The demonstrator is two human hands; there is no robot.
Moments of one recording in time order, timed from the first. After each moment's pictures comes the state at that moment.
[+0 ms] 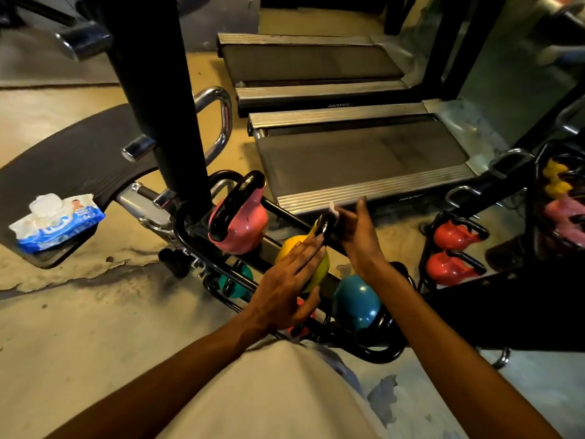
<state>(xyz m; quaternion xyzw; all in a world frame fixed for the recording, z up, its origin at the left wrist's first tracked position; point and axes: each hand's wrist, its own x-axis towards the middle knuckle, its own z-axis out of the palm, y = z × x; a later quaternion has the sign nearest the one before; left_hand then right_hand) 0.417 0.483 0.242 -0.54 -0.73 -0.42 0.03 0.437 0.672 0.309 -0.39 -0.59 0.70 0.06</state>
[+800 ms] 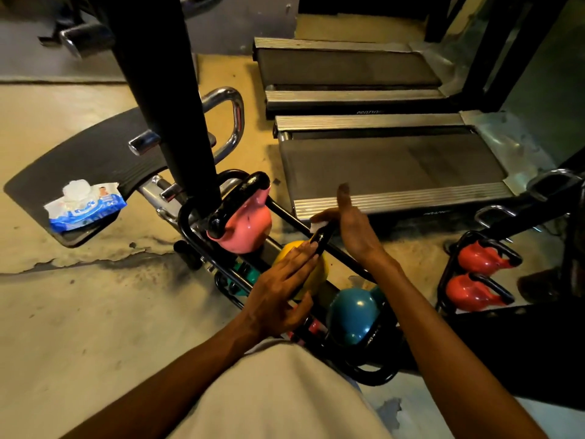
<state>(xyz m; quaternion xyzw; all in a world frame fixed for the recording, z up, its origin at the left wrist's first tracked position) 0.431 0.496 0.249 -0.47 -0.74 -0.47 0.06 0.412 0.696 0.330 -0.26 -0.80 0.54 -0.05</state>
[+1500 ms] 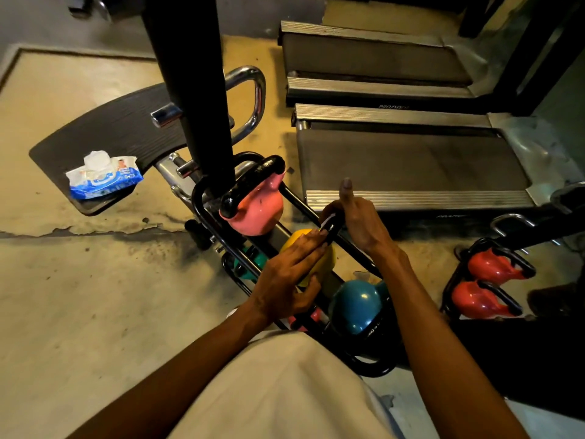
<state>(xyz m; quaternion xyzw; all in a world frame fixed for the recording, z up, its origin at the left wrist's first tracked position) 0.441 0.504 0.244 -0.43 -0.76 -0.49 0.08 0.405 0.703 0.315 -0.14 -0.87 0.47 -0.08</state>
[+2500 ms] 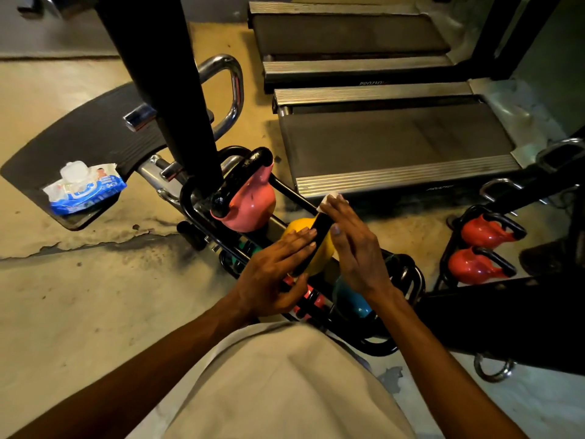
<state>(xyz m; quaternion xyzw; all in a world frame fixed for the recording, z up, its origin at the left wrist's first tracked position) 0.424 0.469 0.252 -0.50 -0.72 -0.48 0.02 0.486 0.671 0.287 -0.07 -0.90 0.41 0.11</state>
